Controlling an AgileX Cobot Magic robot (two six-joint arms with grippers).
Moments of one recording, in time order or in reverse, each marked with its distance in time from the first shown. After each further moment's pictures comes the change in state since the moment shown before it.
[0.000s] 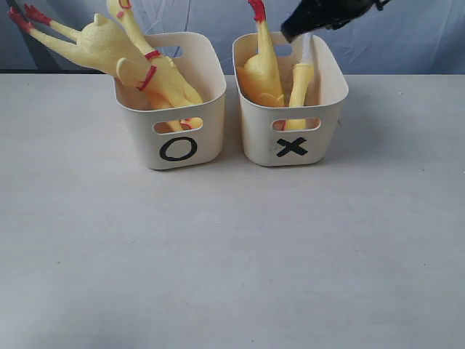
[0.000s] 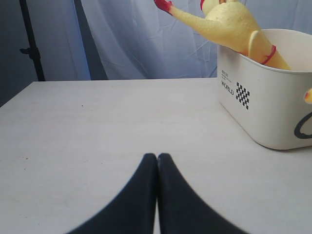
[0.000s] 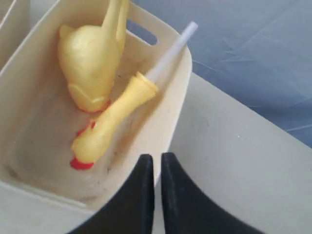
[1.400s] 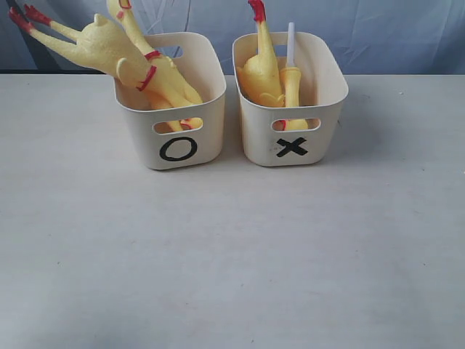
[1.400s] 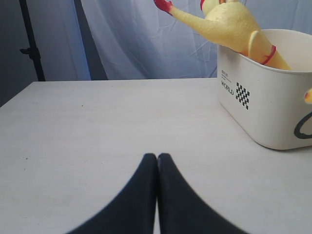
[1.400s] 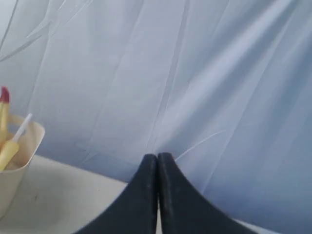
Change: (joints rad) left arm 0.000 0.000 0.000 0.000 0.000 0.000; right arm -0.494 -1.655 0.782 0.345 -0.120 -0.452
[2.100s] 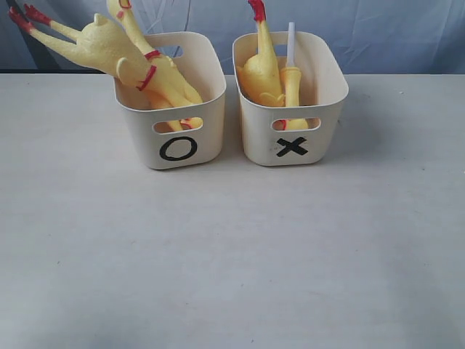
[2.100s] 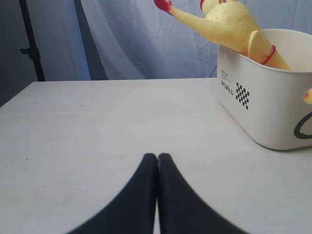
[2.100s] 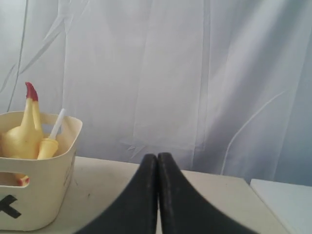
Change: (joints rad) left arm 0.000 0.000 0.000 0.000 0.000 0.000; right arm -0.041 -0.081 0.709 0.265 -0.647 0.037
